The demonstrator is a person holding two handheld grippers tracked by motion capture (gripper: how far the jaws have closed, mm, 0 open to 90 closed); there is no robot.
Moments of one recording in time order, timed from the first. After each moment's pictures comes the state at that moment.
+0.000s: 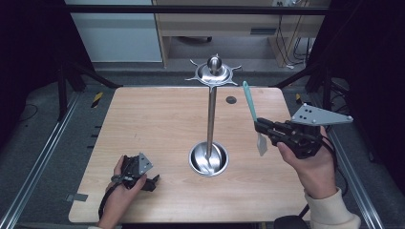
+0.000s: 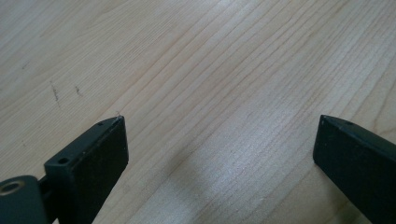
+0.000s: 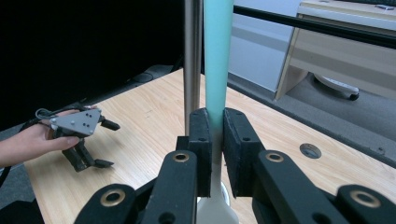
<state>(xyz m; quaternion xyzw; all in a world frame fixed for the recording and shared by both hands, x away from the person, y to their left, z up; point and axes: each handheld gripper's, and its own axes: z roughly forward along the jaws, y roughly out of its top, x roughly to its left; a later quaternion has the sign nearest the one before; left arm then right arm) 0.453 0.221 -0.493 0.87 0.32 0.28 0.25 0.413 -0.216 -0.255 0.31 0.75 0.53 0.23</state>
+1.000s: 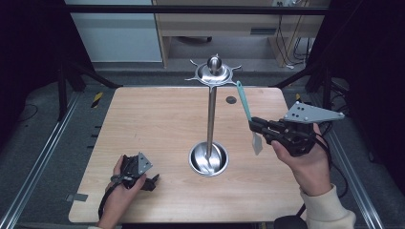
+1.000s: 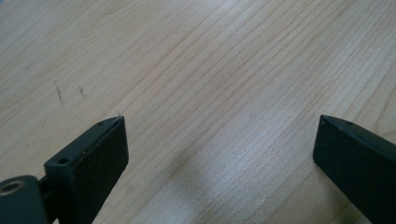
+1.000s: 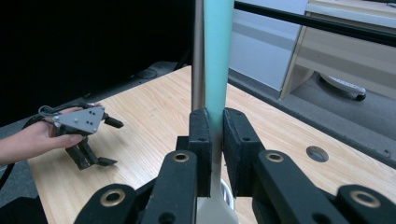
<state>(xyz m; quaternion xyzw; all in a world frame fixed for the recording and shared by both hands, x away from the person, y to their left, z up) 0.453 0.222 -0.492 0.87 0.32 0.29 0.25 0.418 -0.206 -0.253 0.30 0.76 0.53 0.22</state>
